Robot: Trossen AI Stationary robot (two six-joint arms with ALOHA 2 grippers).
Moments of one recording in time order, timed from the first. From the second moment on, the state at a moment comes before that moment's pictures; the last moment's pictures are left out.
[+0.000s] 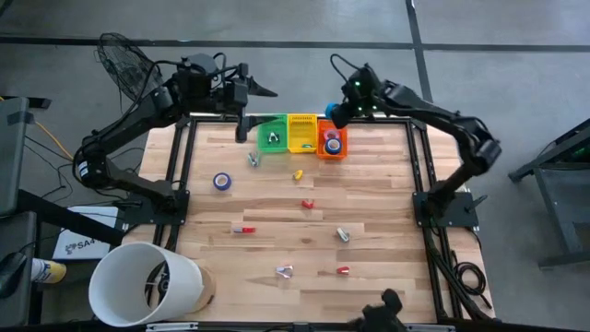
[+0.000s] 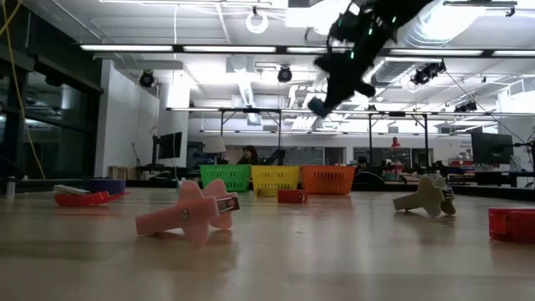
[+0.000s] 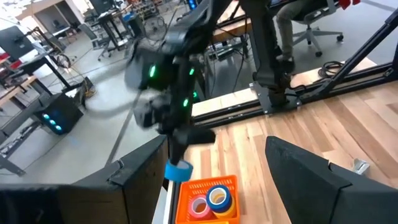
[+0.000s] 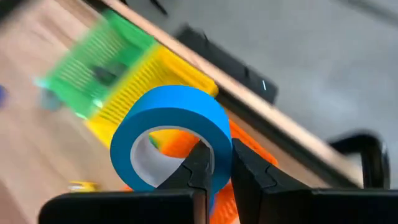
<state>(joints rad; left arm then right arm) 0.48 1.29 1.60 -0.53 0.34 0.47 -0.74 1.60 1.36 -0.60 -0.05 0.19</state>
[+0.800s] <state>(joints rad) 0.48 1.29 1.60 -0.58 0.29 0.47 -0.79 2.01 1.72 -0.98 -0.01 0.13</state>
